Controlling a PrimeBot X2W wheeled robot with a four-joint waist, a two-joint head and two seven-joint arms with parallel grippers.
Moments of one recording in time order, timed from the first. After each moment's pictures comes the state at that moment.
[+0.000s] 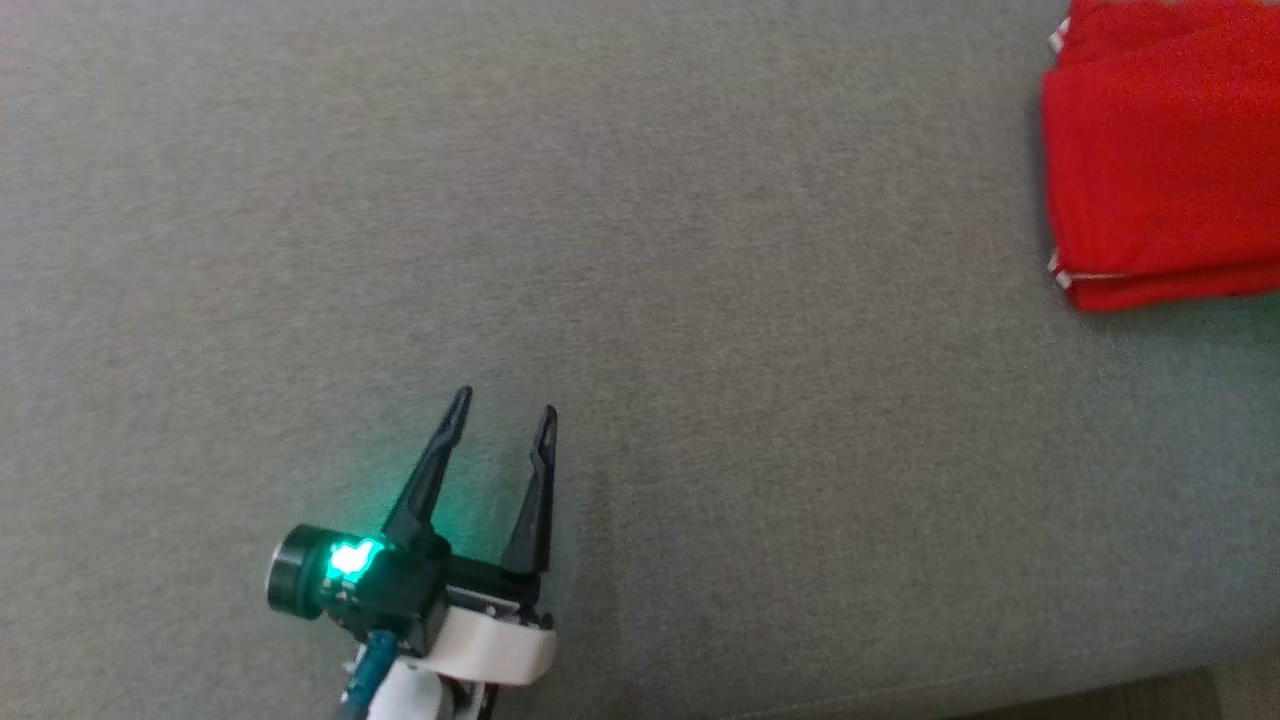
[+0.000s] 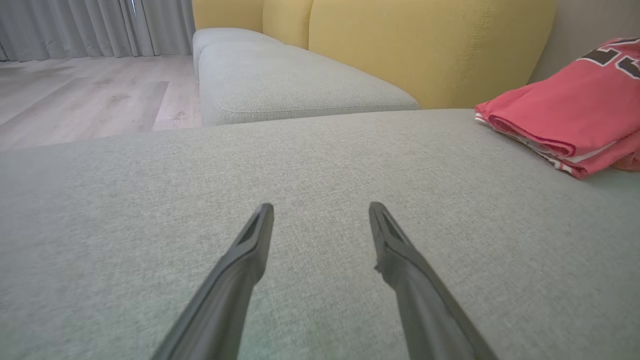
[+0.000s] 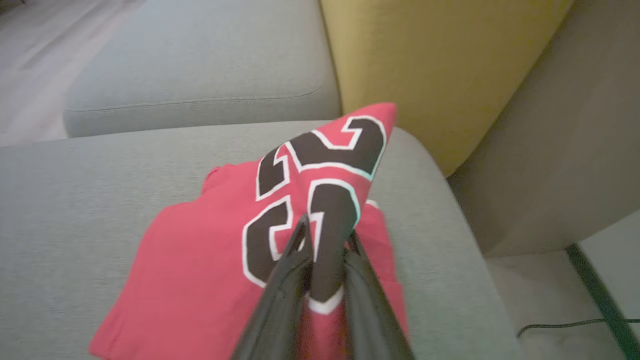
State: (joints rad) left arm -0.07 0.06 -0.37 0.12 -0.07 0.06 -0.25; right arm -0.59 -0.97 0.46 0.43 1.06 0.12 0.13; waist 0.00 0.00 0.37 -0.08
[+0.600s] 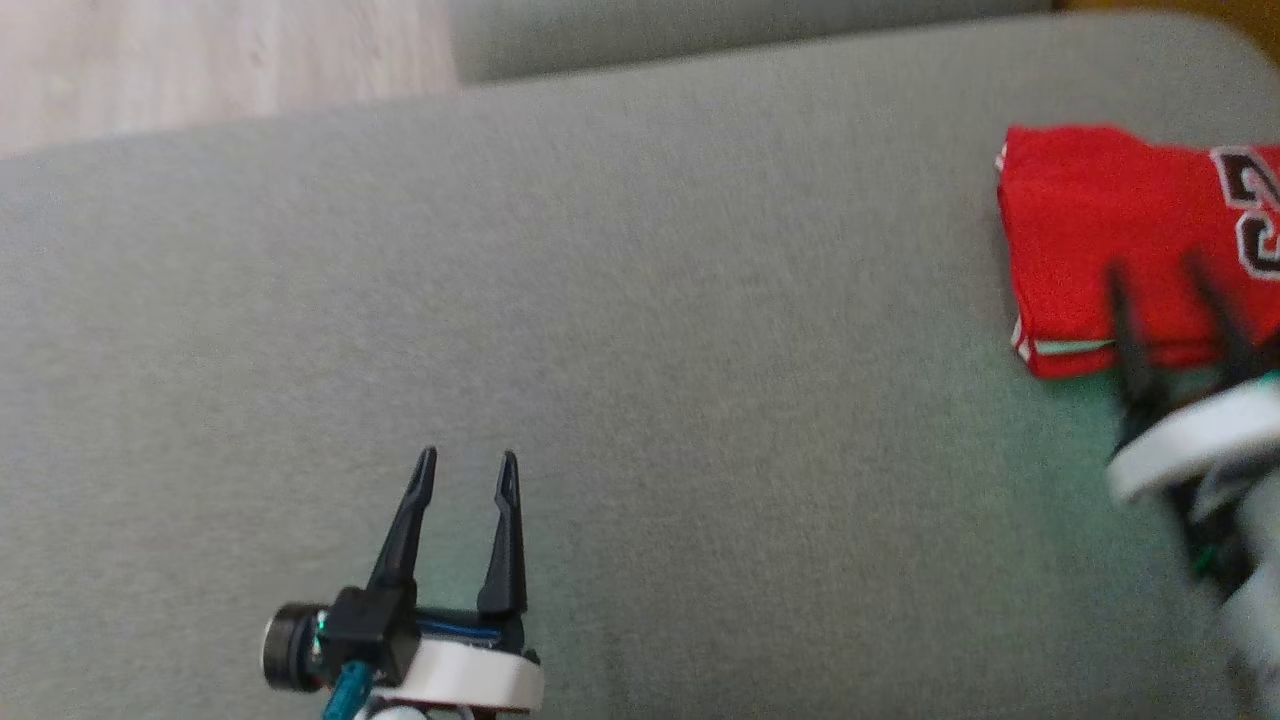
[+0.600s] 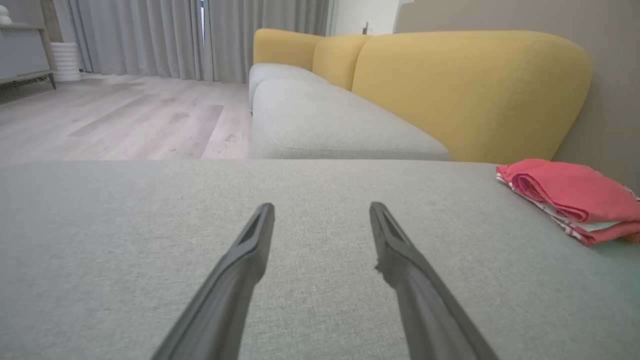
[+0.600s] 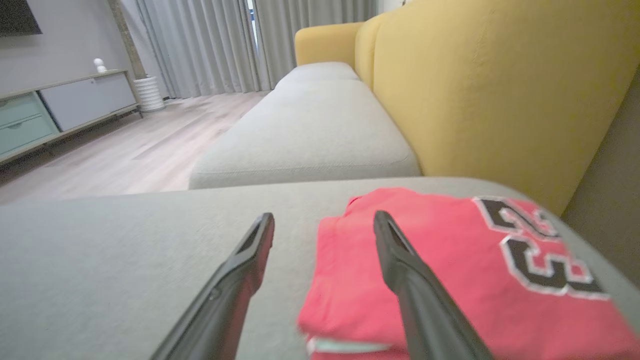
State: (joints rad) left arm -0.02 0.06 -0.36 0.16 -0.23 0.11 -0.25; right arm -0.41 -0.50 0.32 0.54 0.58 0.12 -0.24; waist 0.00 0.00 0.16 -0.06
